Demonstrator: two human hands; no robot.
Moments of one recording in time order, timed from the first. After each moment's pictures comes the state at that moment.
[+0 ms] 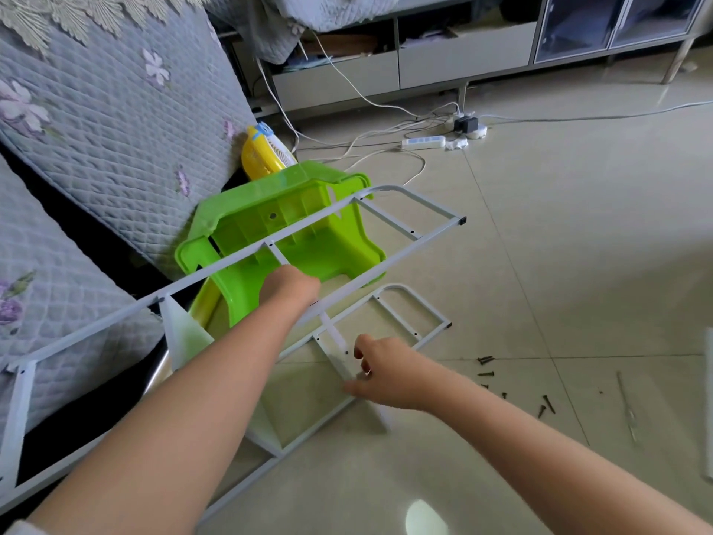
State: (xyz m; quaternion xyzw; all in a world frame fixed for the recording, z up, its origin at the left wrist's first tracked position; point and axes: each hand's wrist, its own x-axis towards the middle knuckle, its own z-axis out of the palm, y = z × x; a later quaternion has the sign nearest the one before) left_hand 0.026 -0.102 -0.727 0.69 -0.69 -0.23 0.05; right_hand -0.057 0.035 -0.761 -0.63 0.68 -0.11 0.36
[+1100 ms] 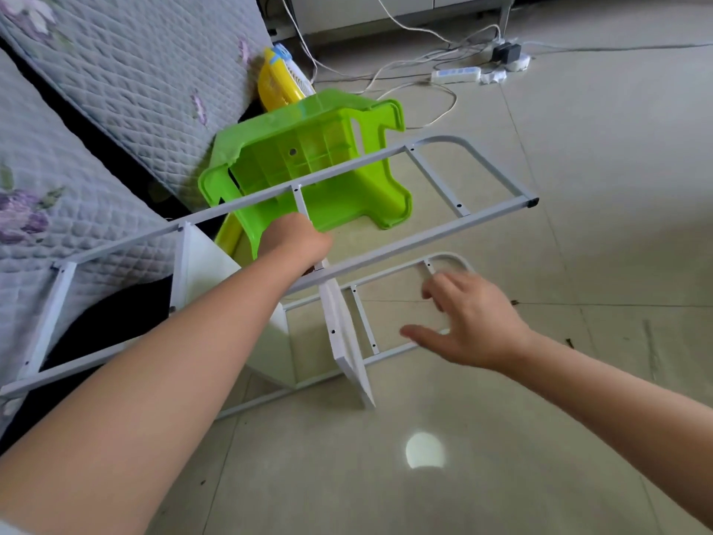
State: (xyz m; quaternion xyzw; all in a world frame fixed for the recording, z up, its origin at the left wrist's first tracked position) left_hand 0.067 -0.086 -0.726 0.65 -0.75 -0.13 -0.02; right_hand -0.075 0.071 -0.781 -0.74 0.63 -0.26 -0.01
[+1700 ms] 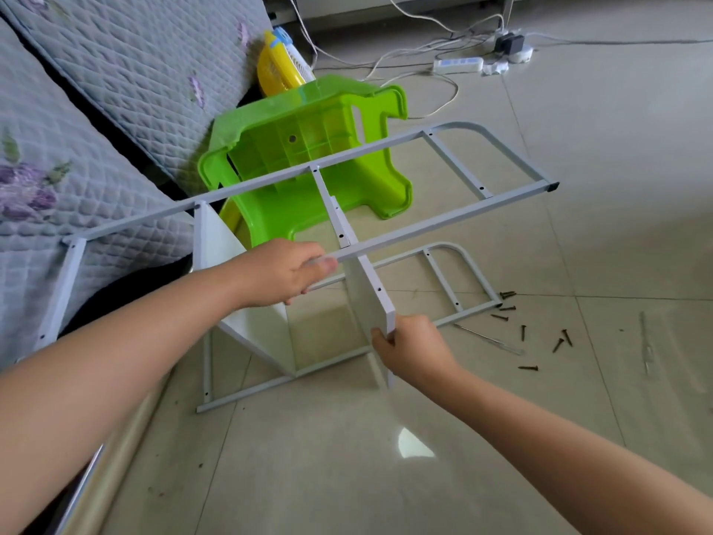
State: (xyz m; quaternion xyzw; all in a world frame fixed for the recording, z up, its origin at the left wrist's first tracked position) left_hand 0.127 -0.058 -0.718 0.39 -0.88 -0.25 -0.10; right_hand -0.004 0.065 -0.824 -0.53 0.76 -0.22 0.30
